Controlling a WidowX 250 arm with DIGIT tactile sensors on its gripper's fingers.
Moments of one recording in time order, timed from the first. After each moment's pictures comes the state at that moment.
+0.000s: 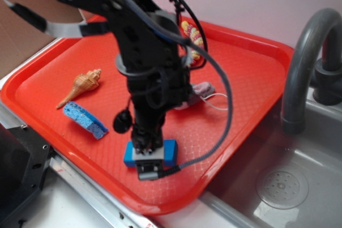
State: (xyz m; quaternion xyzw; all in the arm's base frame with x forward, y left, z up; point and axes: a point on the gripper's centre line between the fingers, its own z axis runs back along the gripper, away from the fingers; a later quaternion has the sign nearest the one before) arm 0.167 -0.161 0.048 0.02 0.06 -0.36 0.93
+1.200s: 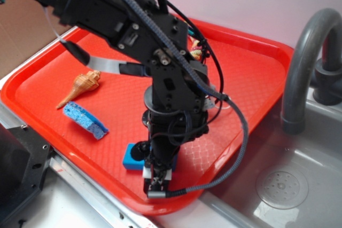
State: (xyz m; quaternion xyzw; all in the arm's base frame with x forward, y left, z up) arm 0.166 -0.165 0.015 0.06 0.10 -0.37 0.92
